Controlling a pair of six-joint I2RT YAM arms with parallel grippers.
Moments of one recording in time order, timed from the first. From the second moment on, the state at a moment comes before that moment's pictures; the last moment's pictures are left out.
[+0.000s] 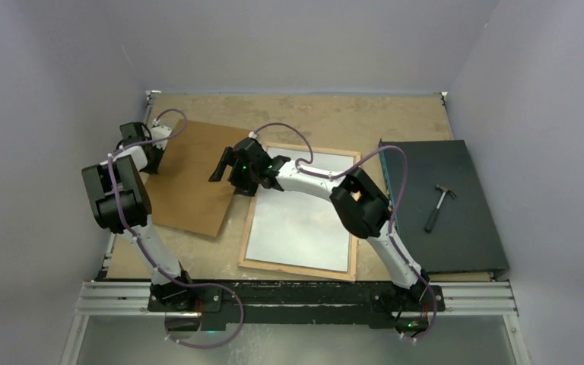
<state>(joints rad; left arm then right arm) 0.36 1.95 1.22 -0.24 0.05 0.67 0.93 2.32 1.85 -0.22 -0.10 1.19</state>
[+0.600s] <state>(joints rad) 0.23 1.88 1.14 -0.28 0.13 0.68 0.94 1.98 1.48 -0.14 -0.10 1.25</state>
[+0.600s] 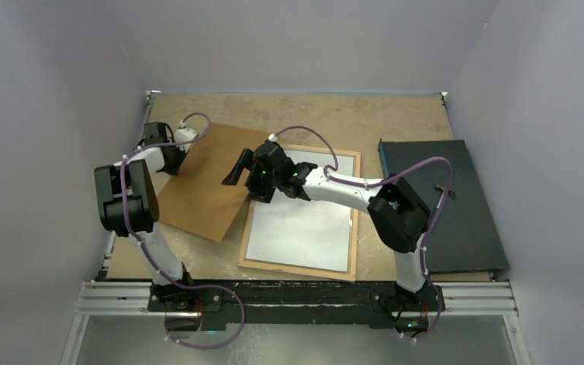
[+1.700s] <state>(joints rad) 0.20 1.84 1.23 -0.75 0.31 0.65 0.86 1.78 1.22 -0.31 -0.02 1.11</state>
